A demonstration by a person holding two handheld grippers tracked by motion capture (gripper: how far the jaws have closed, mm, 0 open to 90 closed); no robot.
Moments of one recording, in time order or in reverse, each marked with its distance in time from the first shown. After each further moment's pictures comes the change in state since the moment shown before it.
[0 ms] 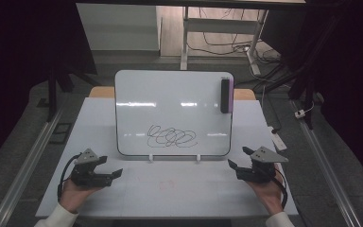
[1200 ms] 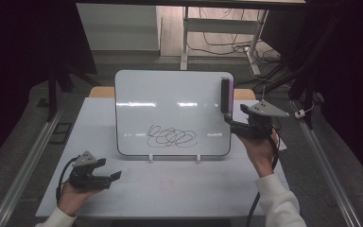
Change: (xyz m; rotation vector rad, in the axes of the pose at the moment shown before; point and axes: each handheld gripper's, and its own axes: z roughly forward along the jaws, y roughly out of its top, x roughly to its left) left arm -0.003 -0.007 -0.004 0.005 -0.004 -0.023; right arm -0.022 0.128 0.017 -0.127 -0.114 0.069
